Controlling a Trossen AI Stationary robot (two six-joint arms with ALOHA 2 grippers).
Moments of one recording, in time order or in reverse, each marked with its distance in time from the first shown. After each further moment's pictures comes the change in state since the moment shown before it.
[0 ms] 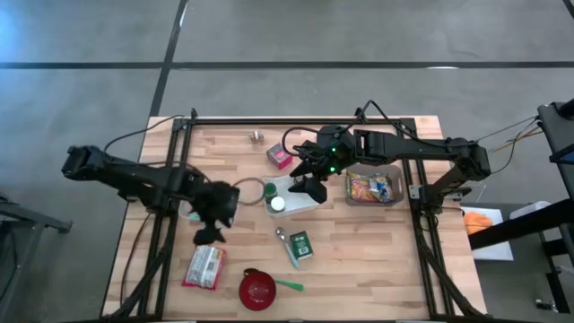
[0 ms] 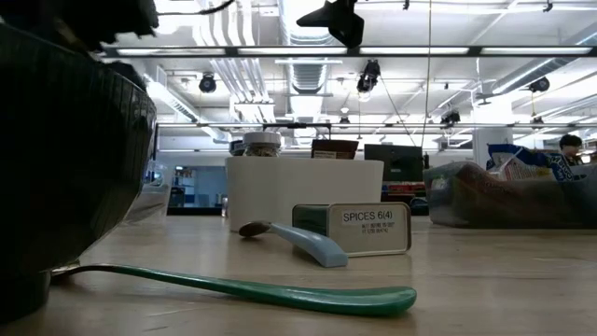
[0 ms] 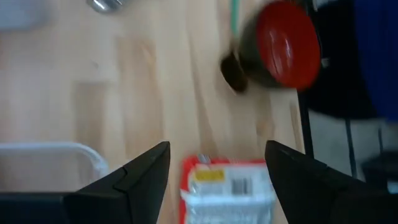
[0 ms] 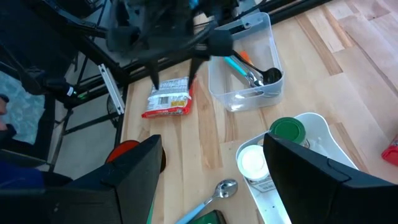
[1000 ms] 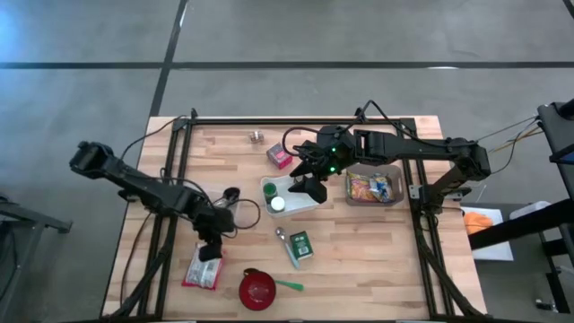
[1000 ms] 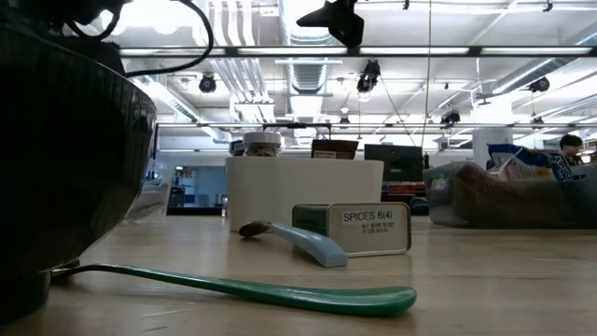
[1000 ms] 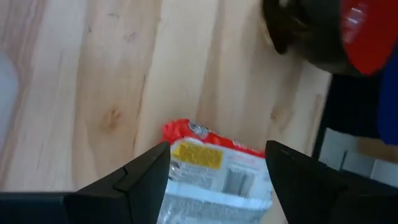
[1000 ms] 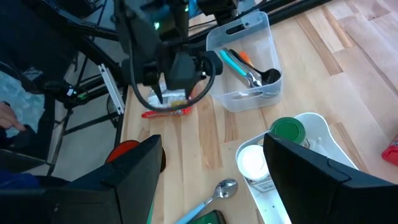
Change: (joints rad) left arm -0.183 0.107 -0.203 0.235 -0.031 -0.446; right arm 0.000 0.000 0.000 0.000 0.000 0.000
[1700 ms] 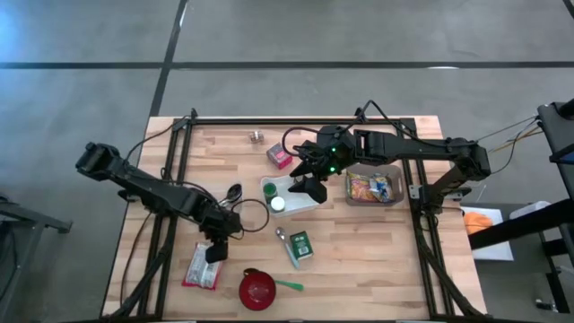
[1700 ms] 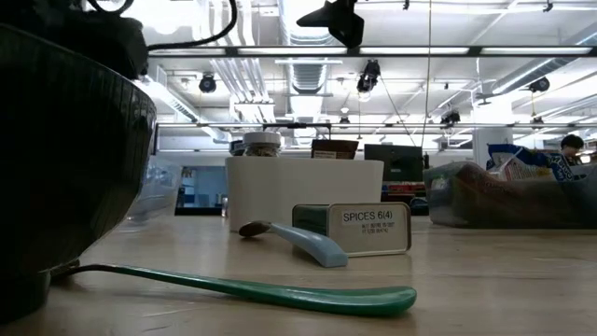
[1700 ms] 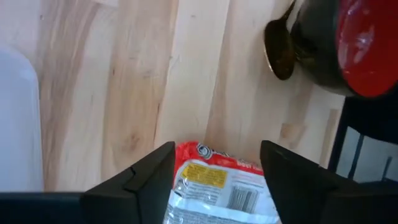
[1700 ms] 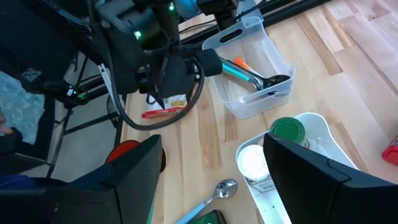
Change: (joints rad) left arm -0.020 0.086 0.176 -0.156 -0.110 0.059; right arm 0.000 0.000 0.000 0.000 0.000 0.000
